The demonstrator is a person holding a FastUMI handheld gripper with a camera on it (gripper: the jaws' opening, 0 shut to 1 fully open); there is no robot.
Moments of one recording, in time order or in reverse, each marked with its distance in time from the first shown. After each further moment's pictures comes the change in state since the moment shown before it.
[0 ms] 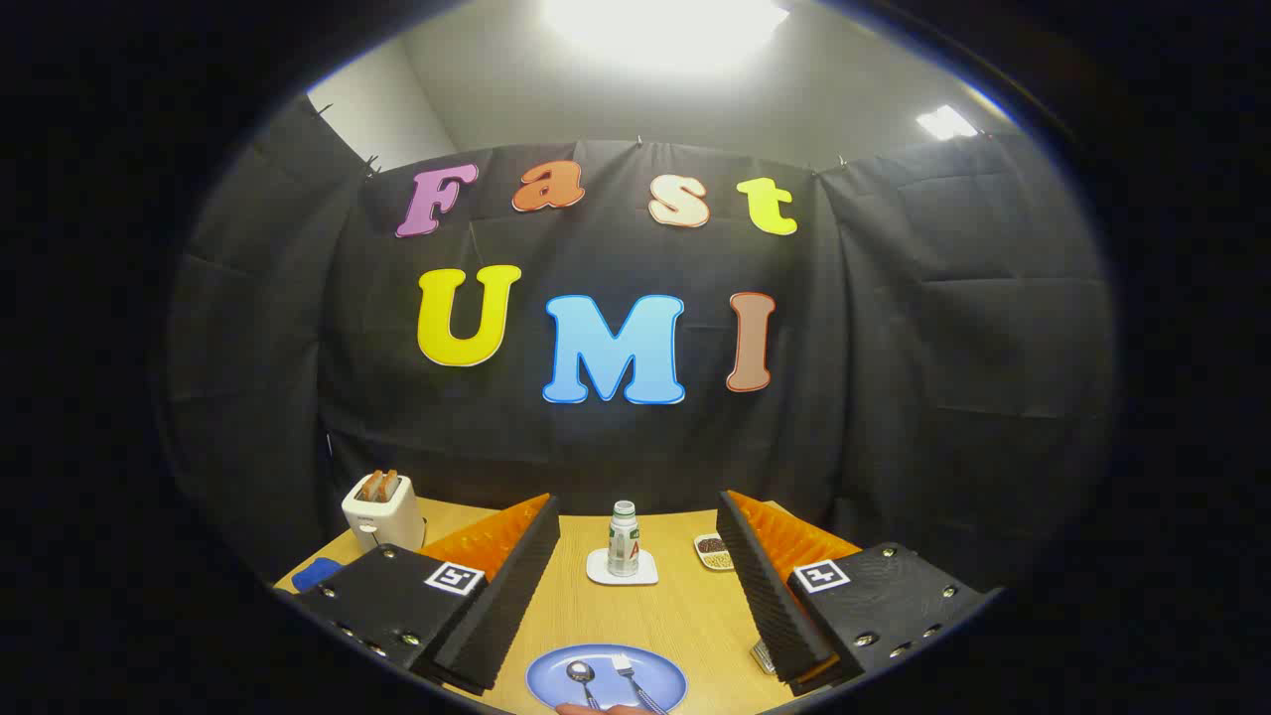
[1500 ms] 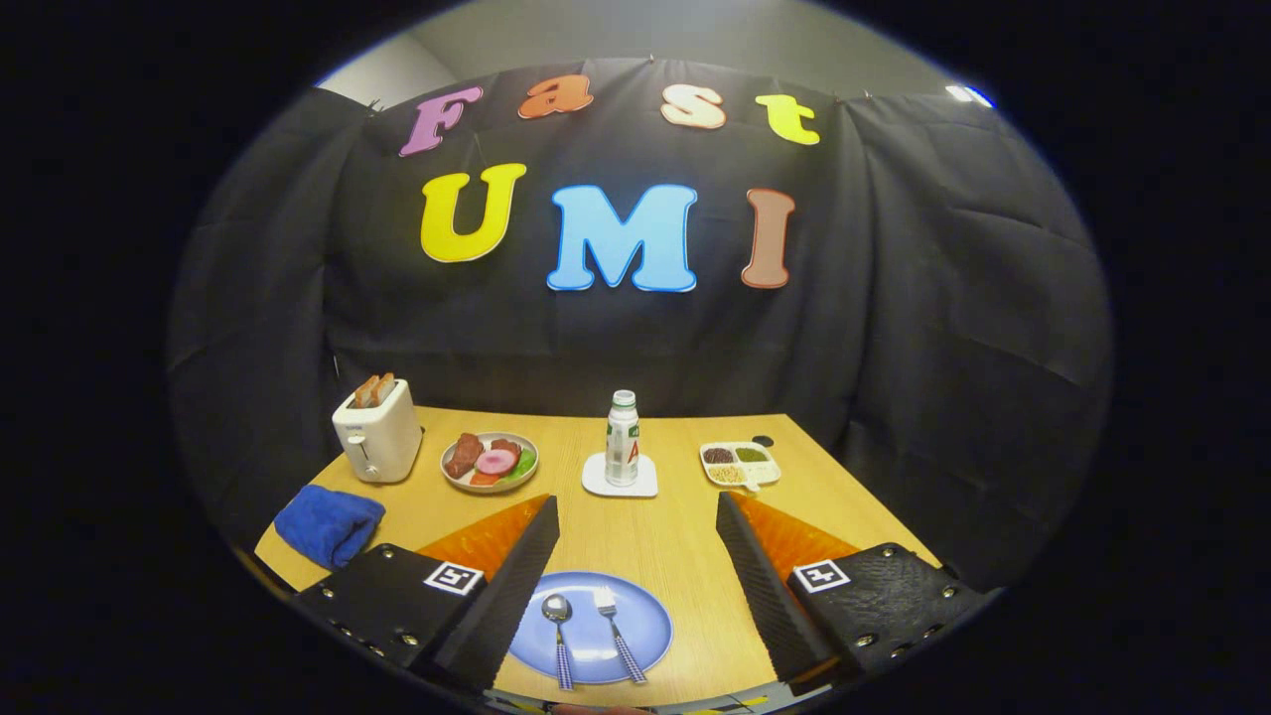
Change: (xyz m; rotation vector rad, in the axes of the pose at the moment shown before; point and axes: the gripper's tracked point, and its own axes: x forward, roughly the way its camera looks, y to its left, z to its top) arm 0.010 -0.015 -0.126 -0.013 0.340 0.077
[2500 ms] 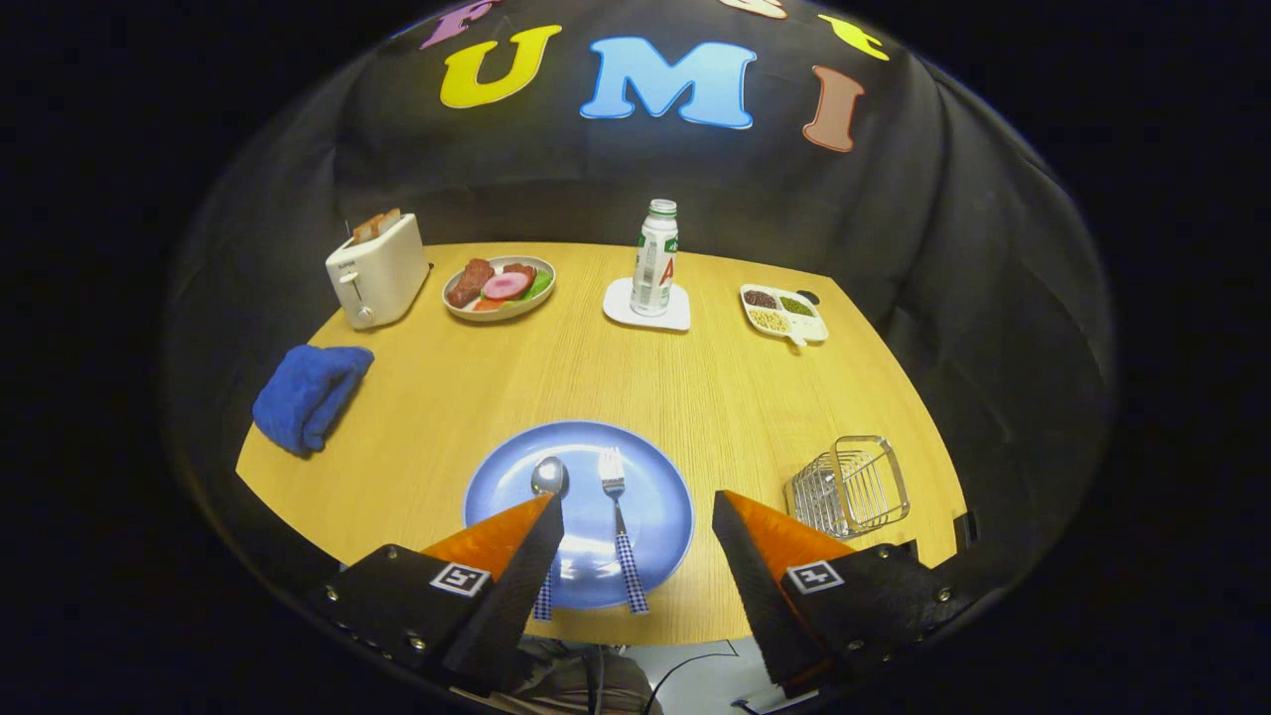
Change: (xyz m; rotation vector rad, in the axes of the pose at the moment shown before) arm 0.028 0.002 -0.136 -0.109 0.474 0.053
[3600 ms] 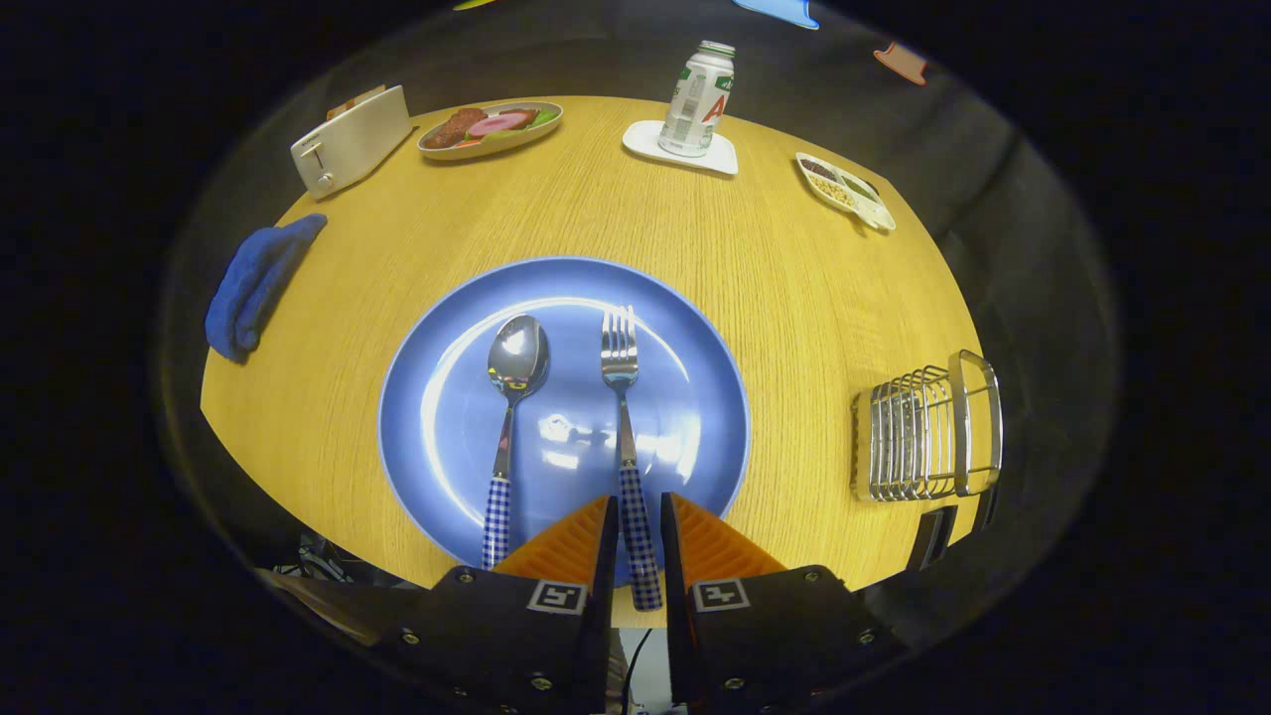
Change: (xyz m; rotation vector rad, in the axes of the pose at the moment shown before) arm 0.070 0.005 -0.077 -0.091 0.393 0.002
